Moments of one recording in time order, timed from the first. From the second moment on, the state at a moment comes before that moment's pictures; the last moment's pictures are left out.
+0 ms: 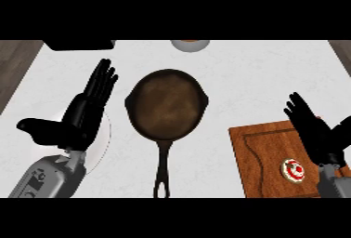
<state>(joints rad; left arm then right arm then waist) -0.29 0.34 -0.33 -1.64 0.34 0.33 0.05 -0.09 -0.42 0.08 -1.40 -0.38 -0.08 0.11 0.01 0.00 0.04</state>
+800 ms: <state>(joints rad) -0.01 0.55 -0.32 -1.52 0.19 0.36 0.10 0.28 -0.45 -0.14 -1.56 -0.15 -0.69 0.25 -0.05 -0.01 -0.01</state>
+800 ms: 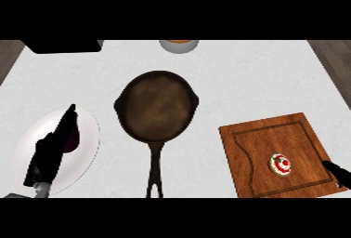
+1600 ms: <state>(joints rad) 0.03 0.54 -0.33 -1.57 0.16 0.33 0.09 0.44 -0.87 -0.04 -2.12 -0.07 -0.43 0.93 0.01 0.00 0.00</state>
